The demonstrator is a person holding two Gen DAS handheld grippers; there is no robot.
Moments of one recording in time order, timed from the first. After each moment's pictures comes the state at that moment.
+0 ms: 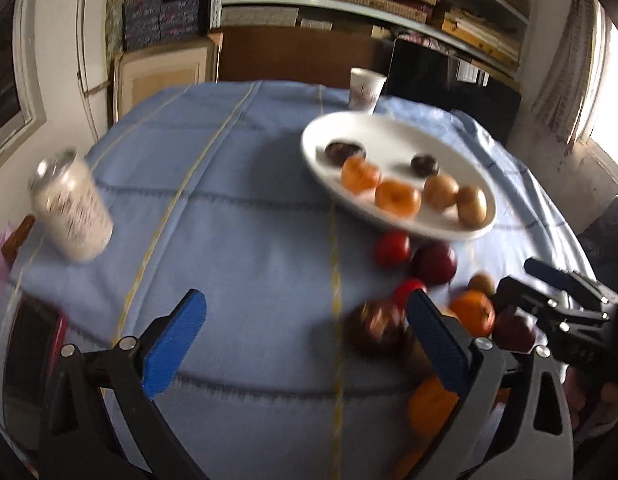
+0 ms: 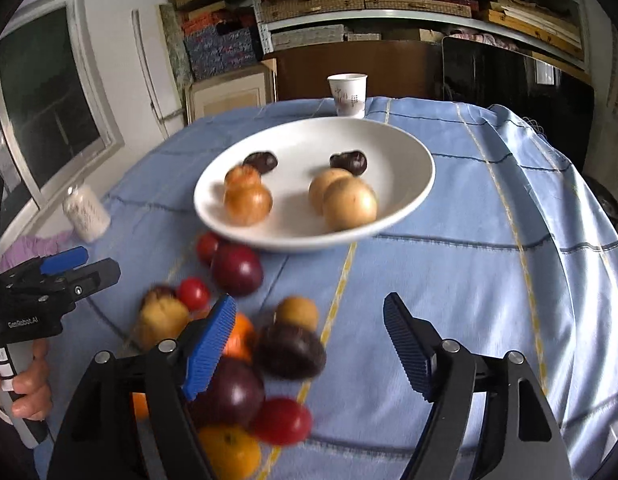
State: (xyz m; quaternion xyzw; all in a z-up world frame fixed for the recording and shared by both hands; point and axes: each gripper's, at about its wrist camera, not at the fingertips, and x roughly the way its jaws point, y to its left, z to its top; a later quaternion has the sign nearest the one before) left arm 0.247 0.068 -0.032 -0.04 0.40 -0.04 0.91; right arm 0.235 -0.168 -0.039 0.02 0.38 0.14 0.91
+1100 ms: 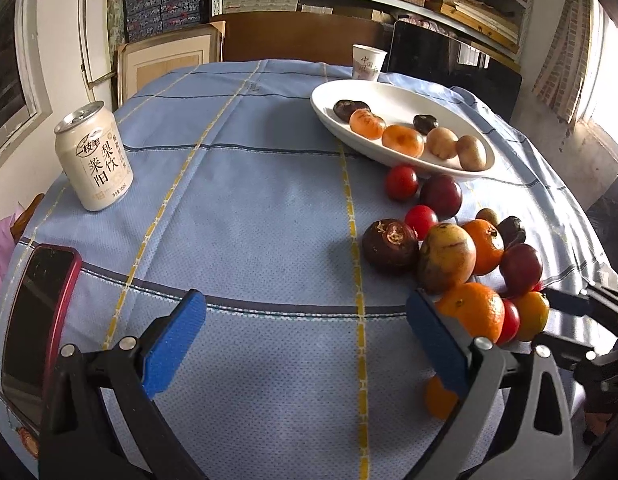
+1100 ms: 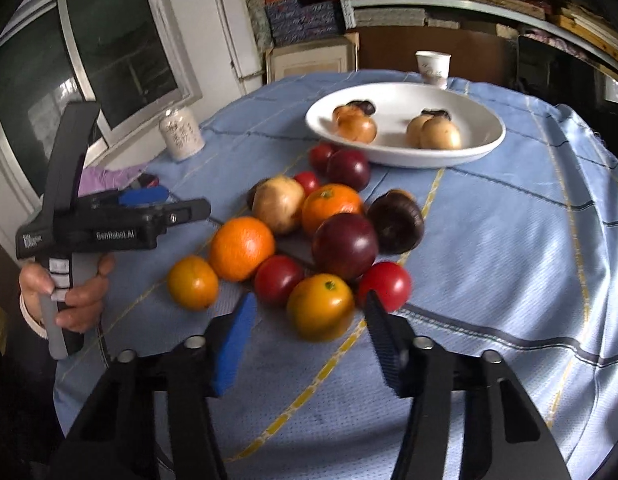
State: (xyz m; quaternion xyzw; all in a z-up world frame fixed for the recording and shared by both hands) left arm 0.205 0.077 -0.050 -0.02 0.42 -0.04 0.91; right arm 0.157 -0.154 -0.048 -0.01 0.41 0.28 0.87
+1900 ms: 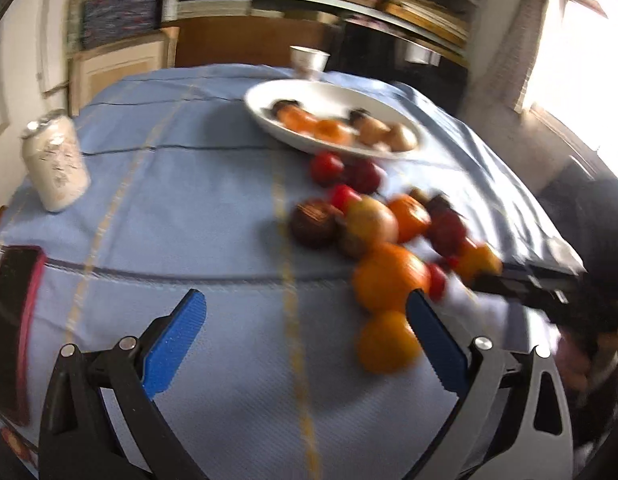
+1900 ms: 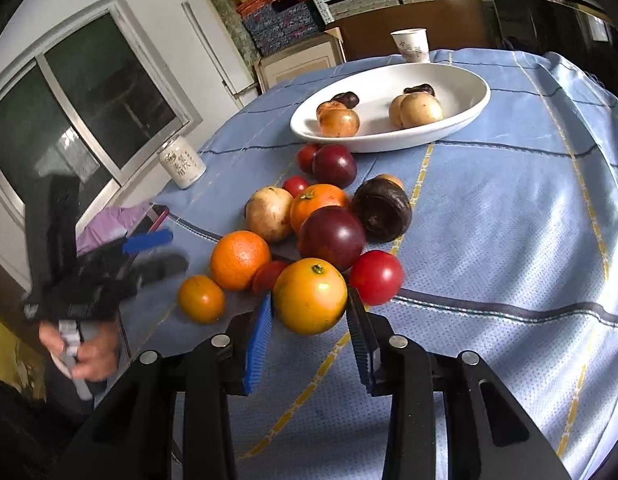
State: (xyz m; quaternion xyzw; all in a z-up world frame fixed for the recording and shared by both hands) left arm 0.170 0.057 -0.045 -0.02 0.41 -0.15 0.90; right arm 0.167 -0.182 -0.052 0.09 0.43 0.29 0.85
